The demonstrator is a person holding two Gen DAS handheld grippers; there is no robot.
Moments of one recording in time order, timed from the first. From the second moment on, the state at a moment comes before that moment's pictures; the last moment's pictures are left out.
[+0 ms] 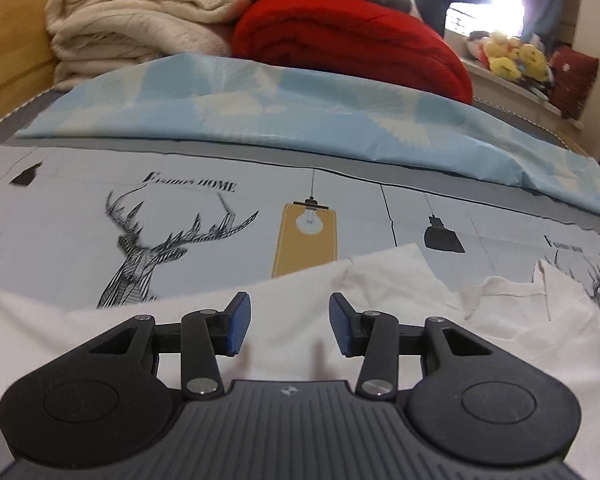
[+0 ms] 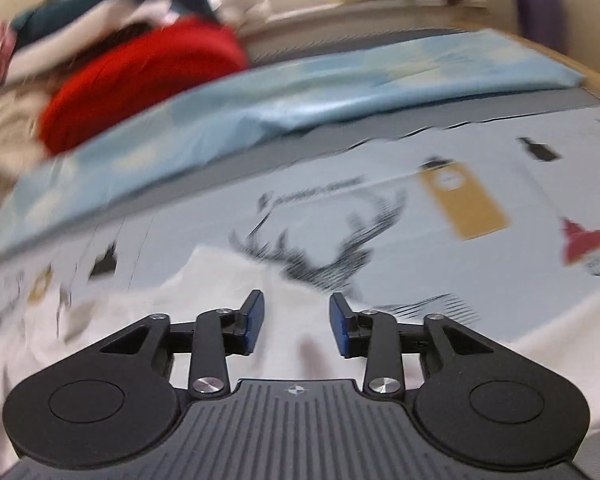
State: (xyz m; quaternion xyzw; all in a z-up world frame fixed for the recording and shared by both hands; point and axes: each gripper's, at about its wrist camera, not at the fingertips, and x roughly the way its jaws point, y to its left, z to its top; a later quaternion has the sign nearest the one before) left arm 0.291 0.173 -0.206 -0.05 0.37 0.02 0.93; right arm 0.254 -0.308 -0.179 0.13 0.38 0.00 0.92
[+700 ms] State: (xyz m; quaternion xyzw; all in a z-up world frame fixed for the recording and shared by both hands) left arm 0.362 0.175 -0.252 -0.02 0.34 0.02 0.94; right arm 0.286 -0.246 -0.207 0.04 0.33 -0.01 0.94
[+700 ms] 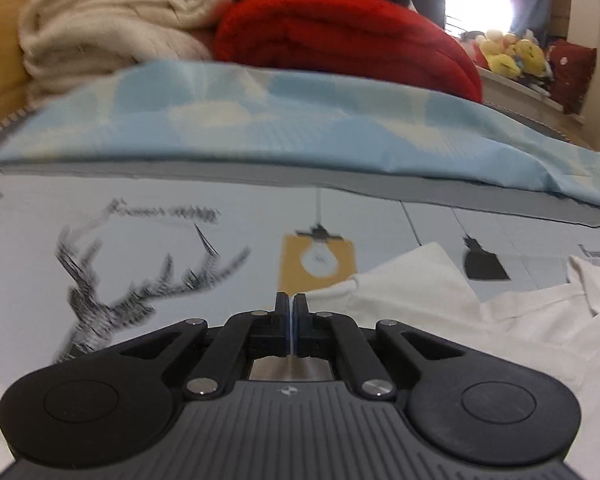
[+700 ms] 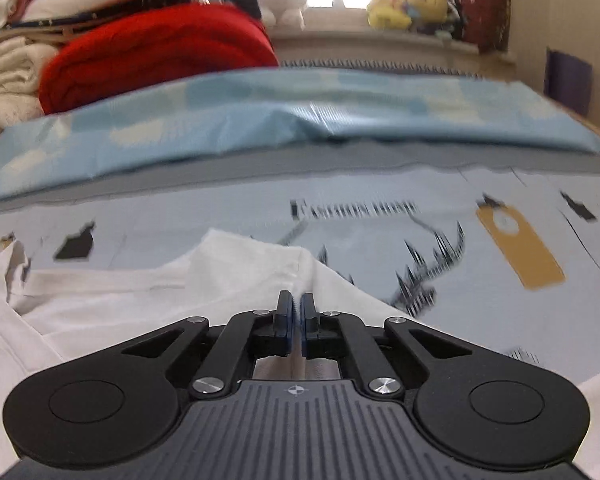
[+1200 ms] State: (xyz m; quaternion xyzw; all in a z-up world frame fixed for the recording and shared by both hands) left arm 0.313 0.157 -0.252 -0.03 0.48 -0.09 0.87; right arm 0.255 -0.277 -0.207 -0.01 0.47 -0.07 0.88
